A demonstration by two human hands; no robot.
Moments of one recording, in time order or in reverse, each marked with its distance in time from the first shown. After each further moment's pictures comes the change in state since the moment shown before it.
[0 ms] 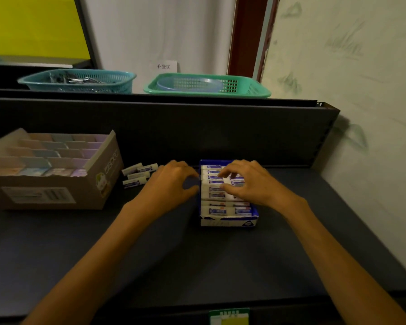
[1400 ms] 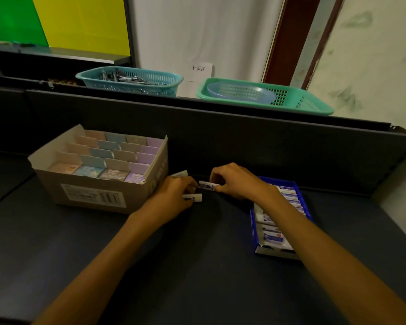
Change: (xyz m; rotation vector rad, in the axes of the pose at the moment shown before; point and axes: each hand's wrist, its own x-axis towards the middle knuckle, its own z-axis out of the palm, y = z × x) left_hand -0.029 -0.123 0.017 -0.354 -0.001 -0.221; right_hand 0.143 -0.058 0.069 -0.046 -0.189 -0.120
